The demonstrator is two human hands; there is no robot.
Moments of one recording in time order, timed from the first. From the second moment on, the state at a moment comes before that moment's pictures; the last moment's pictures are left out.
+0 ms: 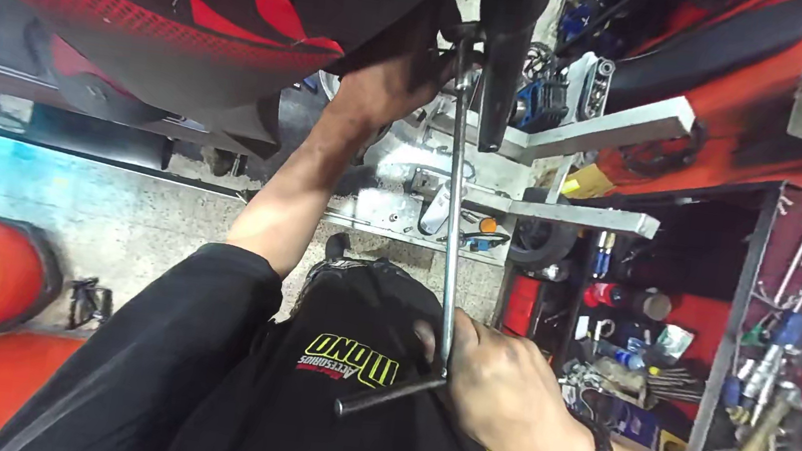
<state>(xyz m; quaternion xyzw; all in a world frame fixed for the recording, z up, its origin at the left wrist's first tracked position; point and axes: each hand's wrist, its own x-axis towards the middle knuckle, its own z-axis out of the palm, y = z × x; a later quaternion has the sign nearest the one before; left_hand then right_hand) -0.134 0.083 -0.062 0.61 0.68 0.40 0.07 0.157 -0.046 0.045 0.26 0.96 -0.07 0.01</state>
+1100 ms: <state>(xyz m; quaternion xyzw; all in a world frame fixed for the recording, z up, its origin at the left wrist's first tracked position) -0.137 0.084 -0.052 0.63 0.63 0.45 0.06 0.160 -0.020 0.000 0.11 0.85 -0.51 -0.07</state>
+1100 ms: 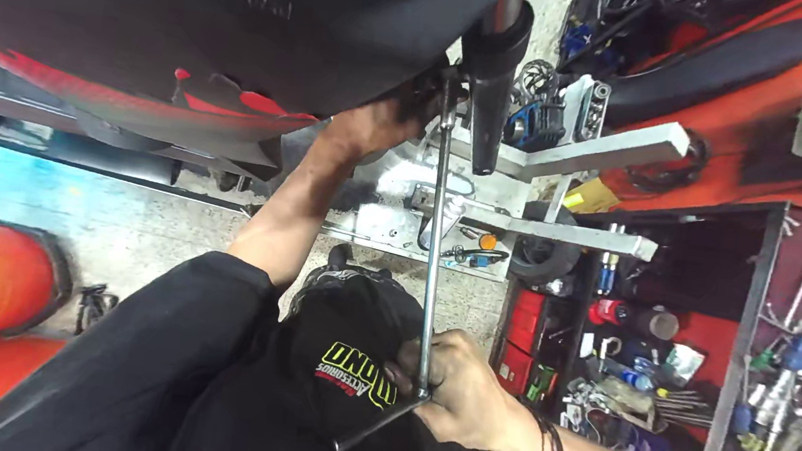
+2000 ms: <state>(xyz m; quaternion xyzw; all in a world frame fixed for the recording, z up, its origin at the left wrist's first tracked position) -0.044 -0.125 0.006 0.60 0.12 0.68 0.39 0.160 -0.034 0.015 0.16 0.93 -0.31 -0.15</state>
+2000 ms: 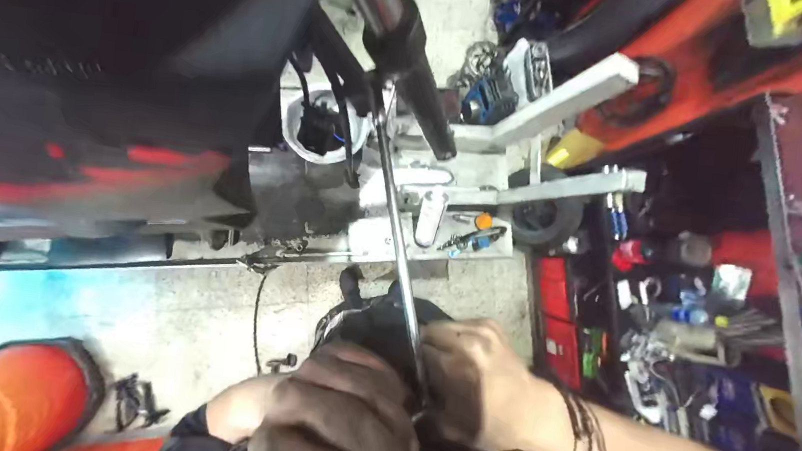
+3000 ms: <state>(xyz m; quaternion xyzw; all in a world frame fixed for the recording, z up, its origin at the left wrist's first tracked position) -0.006 -0.089 0.045 0.63 0.20 0.65 0.37 0.157 -0.020 -0.037 0.02 0.78 -0.56 -0.28</state>
